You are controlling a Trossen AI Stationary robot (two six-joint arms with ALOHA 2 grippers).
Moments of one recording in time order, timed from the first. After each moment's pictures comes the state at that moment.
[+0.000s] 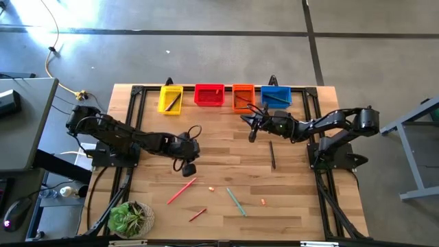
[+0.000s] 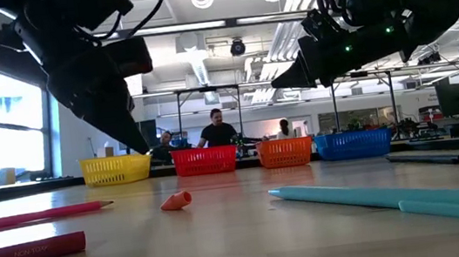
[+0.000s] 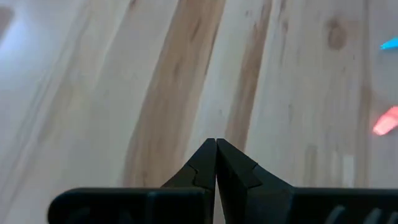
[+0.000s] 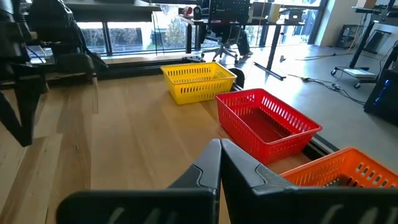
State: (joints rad) left arm -0.02 1.45 0.67 -0.19 -0.19 -0.33; right arm -0.26 1.47 0.41 0.91 0.15 -0.04
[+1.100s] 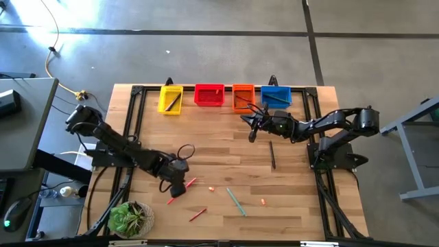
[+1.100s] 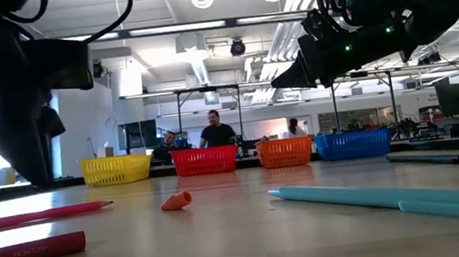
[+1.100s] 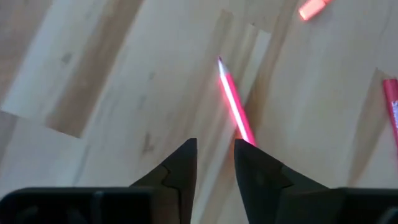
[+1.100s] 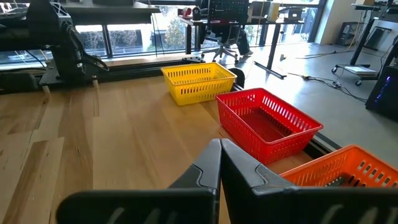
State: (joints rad) left arm -0.35 1.45 0.67 -0.38 -0.14 -0.85; right arm -0.26 1.47 0.41 0.91 0.15 -0.02
